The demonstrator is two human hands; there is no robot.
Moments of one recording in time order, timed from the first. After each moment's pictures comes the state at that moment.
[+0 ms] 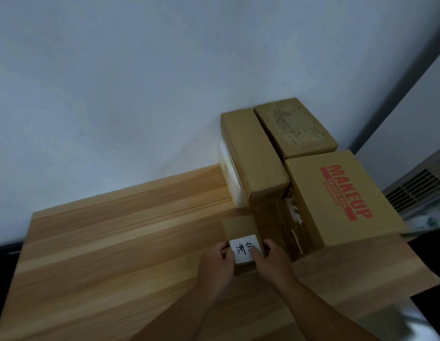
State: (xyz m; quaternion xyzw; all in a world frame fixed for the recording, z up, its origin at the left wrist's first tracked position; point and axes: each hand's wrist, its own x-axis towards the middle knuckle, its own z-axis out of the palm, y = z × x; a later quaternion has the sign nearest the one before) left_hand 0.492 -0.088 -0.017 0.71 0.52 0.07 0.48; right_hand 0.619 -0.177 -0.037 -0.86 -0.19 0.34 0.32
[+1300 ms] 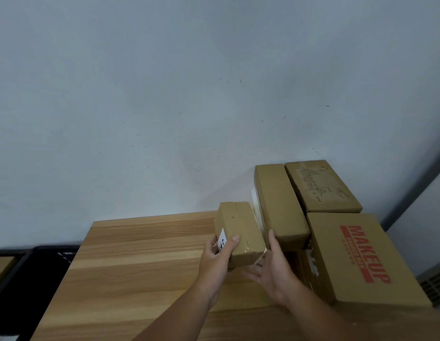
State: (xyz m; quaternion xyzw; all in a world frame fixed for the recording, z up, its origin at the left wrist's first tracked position) left_hand 0.480 -0.060 0.088 0.44 0.49 0.32 0.68; right_hand 0.619 -0.120 0.068 -0.54 -0.11 0.61 0.56
